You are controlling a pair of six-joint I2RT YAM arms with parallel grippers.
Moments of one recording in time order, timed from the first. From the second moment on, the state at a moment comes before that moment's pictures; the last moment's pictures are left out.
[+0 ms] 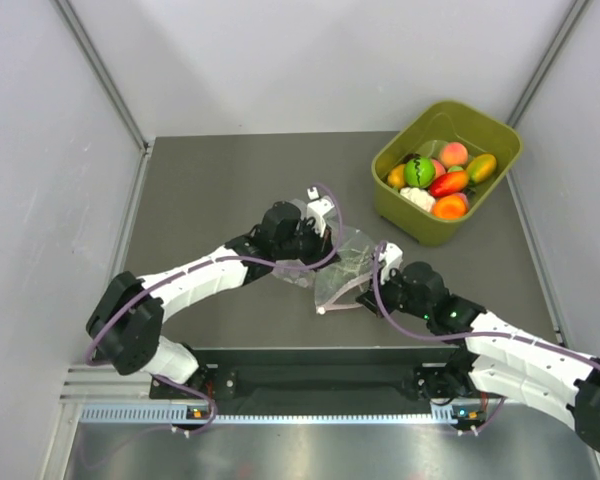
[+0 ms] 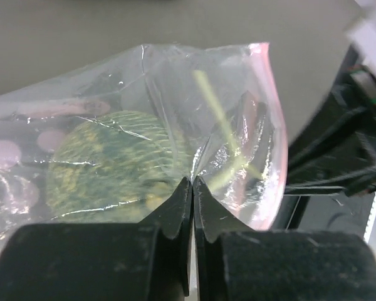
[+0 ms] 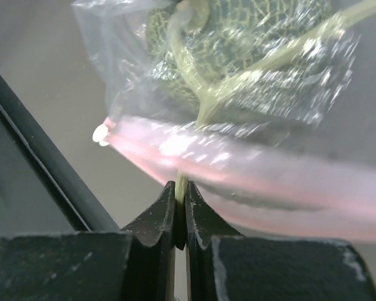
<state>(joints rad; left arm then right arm) -0.78 1.45 0.94 0.04 0.38 -0.21 0.77 0.85 0.34 0.01 -0.15 0.26</state>
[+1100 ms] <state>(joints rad) -0.58 1.64 0.92 0.13 0.44 -0.43 0.86 0.65 0.53 -0.12 0.07 0.27</state>
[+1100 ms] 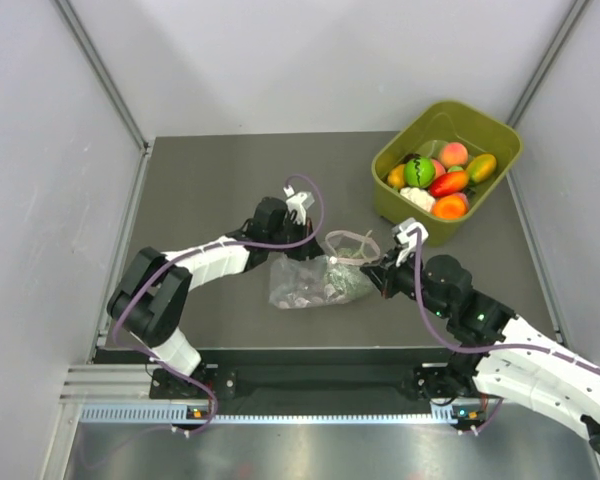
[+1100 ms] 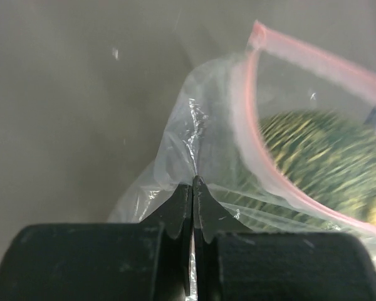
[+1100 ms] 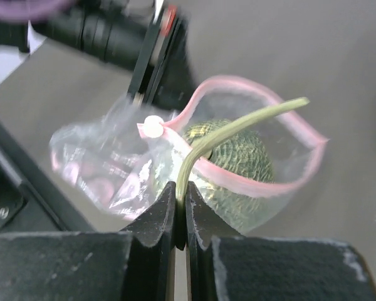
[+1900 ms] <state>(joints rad) -0.72 1.61 0.65 0.32 0.48 -0.37 0.86 0.91 0.65 0.20 0.45 0.23</state>
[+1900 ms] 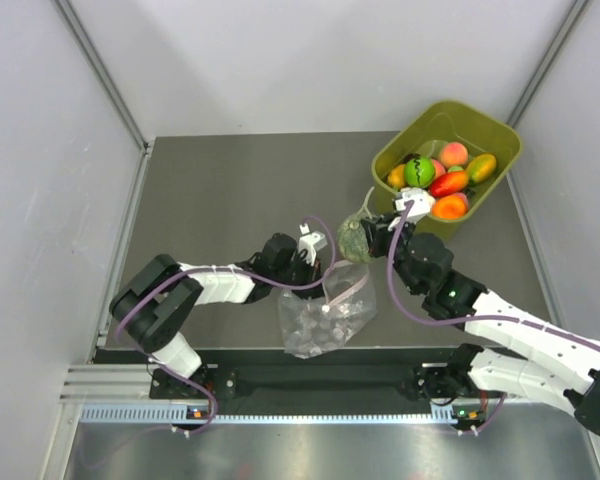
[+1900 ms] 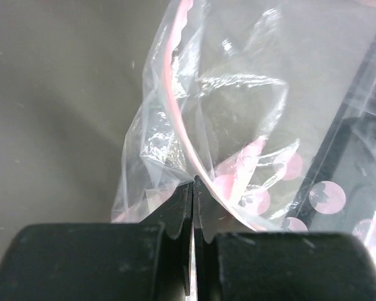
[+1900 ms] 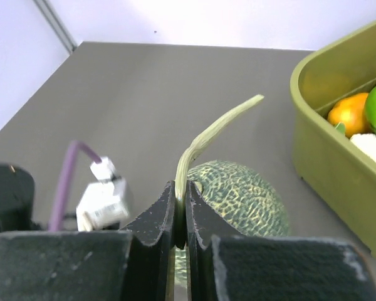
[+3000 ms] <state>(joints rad) -0.48 1.30 0.68 0.12 -0.08 -0.34 0.08 1.31 1.25 0.03 0.15 0.19</state>
